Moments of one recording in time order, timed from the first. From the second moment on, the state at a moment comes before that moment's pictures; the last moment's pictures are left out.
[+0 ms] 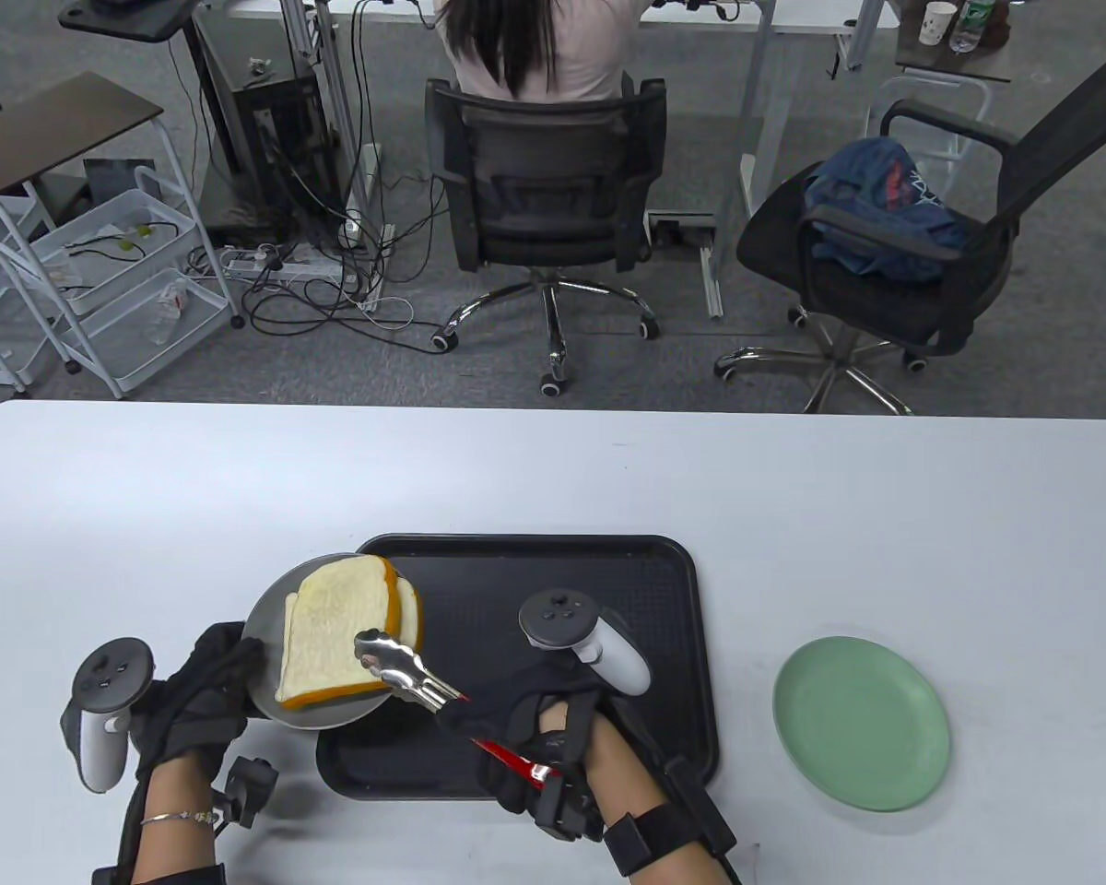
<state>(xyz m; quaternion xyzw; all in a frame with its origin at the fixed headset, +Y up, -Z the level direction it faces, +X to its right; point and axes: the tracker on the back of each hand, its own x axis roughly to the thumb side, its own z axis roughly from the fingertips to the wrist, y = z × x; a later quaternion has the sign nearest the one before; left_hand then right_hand) -0.381 -0.776 -0.288 -0.08 0.09 0.58 0.81 -0.013 -0.731 -0.306 0.20 0.46 0.73 0.47</state>
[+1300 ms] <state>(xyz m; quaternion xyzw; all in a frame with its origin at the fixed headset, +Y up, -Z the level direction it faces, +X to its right) -0.380 -0.779 -0.289 -0.09 0.09 0.58 0.80 0.226 -0.699 -0.264 0.02 0.17 0.81 0.55</state>
